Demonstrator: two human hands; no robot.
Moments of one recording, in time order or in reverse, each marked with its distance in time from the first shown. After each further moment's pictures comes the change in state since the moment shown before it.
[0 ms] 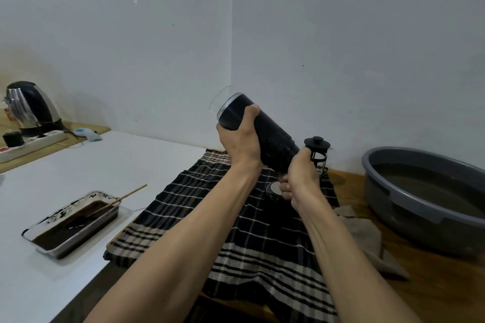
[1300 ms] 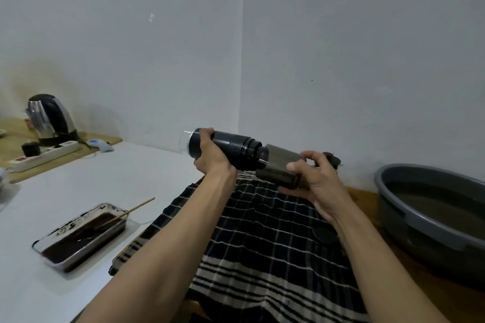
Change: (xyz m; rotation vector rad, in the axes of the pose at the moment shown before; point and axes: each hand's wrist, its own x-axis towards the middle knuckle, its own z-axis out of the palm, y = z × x) left_hand 0.049 0.026 -0.036 -0.276 0.359 -0.229; right_hand 0.024 -0.015 -0.033 0.189 -0.469 -0.188
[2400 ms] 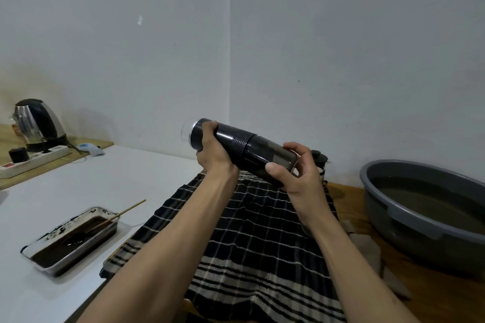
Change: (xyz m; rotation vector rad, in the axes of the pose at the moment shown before) left_hand -0.019 -0.016 0.008 0.055 -0.162 0.017; right_hand -0.014 0.021 0.007 -0.164 0.029 -0.344
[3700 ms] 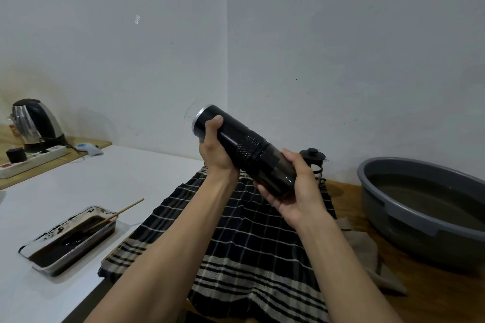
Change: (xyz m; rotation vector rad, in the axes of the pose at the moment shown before) left_hand 0.010 -0.012 -0.005 0.025 -0.357 0.154; right_hand -0.011 -0.023 0.017 0.487 0.183 0.541
